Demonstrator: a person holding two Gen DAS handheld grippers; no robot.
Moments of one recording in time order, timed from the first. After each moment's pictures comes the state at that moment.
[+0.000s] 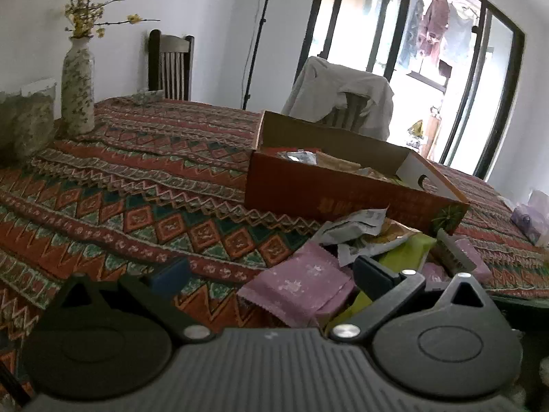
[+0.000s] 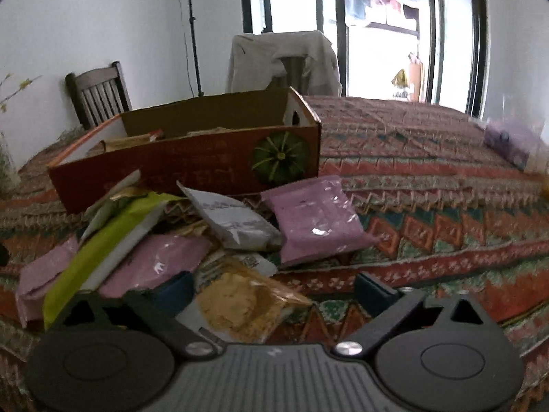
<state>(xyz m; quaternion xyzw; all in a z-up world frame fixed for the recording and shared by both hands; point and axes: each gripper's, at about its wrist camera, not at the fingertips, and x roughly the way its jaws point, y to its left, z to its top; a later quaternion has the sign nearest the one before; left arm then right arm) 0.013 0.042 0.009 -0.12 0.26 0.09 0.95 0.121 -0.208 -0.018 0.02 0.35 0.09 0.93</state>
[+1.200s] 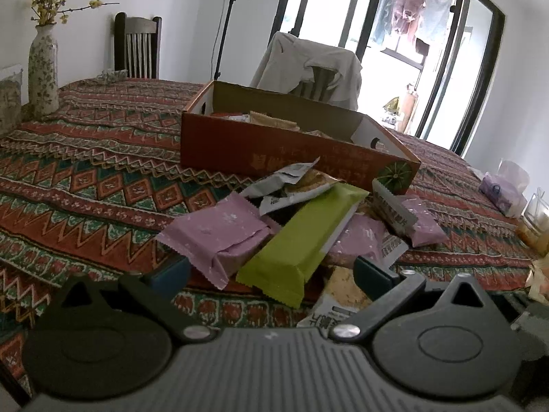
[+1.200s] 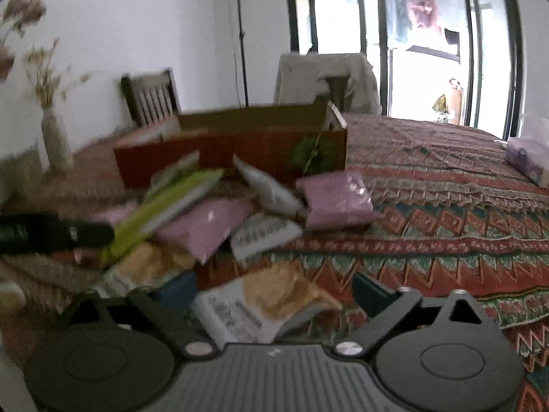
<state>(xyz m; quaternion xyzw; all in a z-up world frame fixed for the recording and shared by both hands) 0.006 -0.023 0.001 -0.12 0.30 0.05 0.95 0.057 -0.223 -0.022 -0.02 0.32 0.17 0.93</state>
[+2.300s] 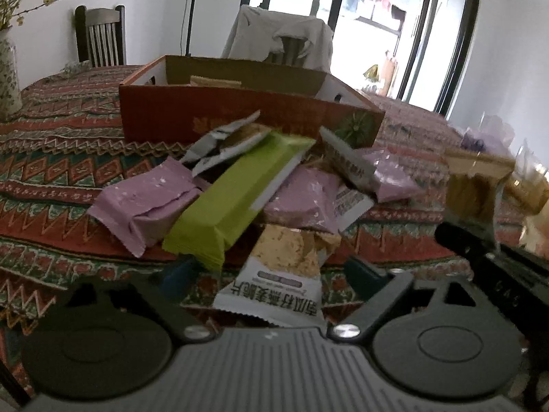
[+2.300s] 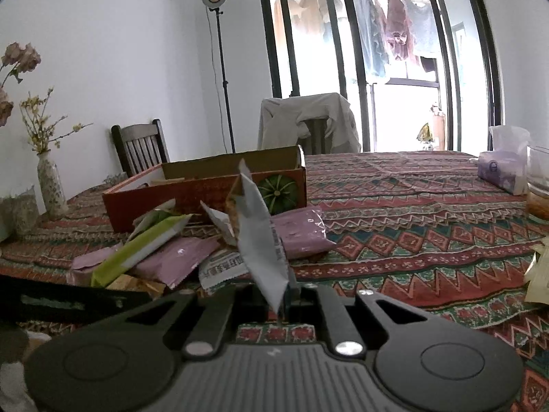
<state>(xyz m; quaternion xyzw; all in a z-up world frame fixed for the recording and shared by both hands) 0.023 -0.075 -0.022 -0.08 0.34 0.01 0.94 0.039 -0.273 -0.014 0.04 0.22 0.15 0.96</state>
